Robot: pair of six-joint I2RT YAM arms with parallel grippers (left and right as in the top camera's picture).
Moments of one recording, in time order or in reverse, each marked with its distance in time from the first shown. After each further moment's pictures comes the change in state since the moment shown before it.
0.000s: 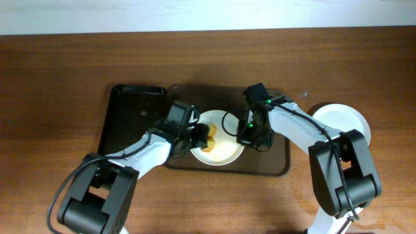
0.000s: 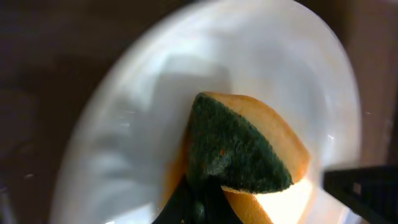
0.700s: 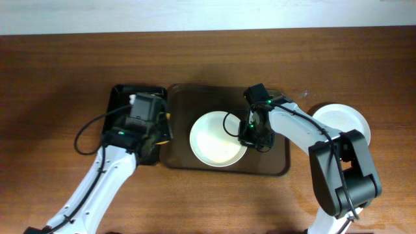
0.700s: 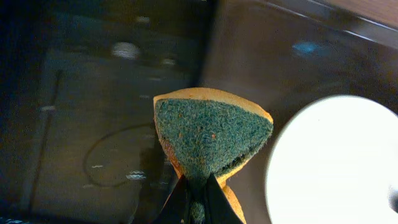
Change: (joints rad) left arm 0.140 -0.388 0.075 -0.457 -0.365 0.145; right arm 0.000 -0.002 -0.003 -0.007 0.027 -0.003
